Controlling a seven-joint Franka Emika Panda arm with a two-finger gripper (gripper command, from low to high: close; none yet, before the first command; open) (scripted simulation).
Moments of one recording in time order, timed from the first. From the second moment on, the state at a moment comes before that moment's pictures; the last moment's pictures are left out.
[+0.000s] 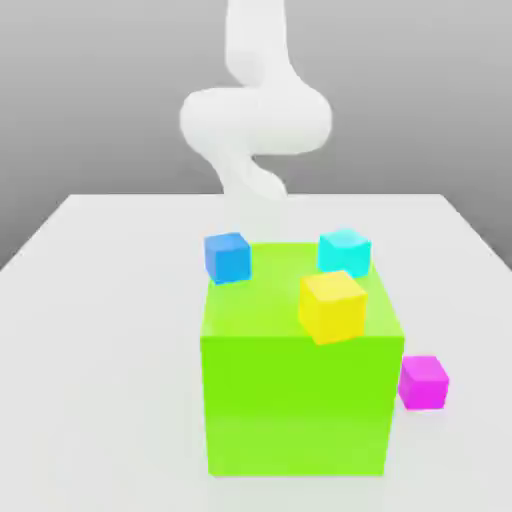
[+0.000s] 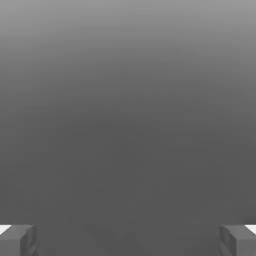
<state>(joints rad) 0.07 -0.75 -0.03 -2.33 0.04 2.33 0.72</state>
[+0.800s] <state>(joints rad) 0.56 -0.23 -0.11 -2.58 0.31 2.59 -0.02</state>
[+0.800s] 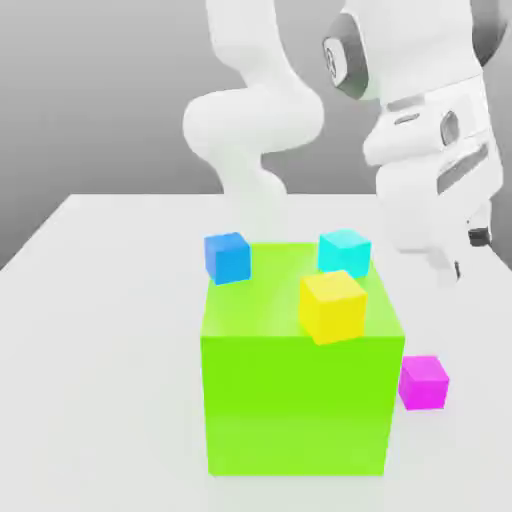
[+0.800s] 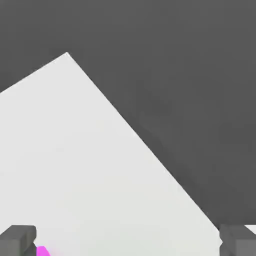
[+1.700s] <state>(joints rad) 0.71 0.23 -0.04 -2.73 0.01 2.97 -0.20</state>
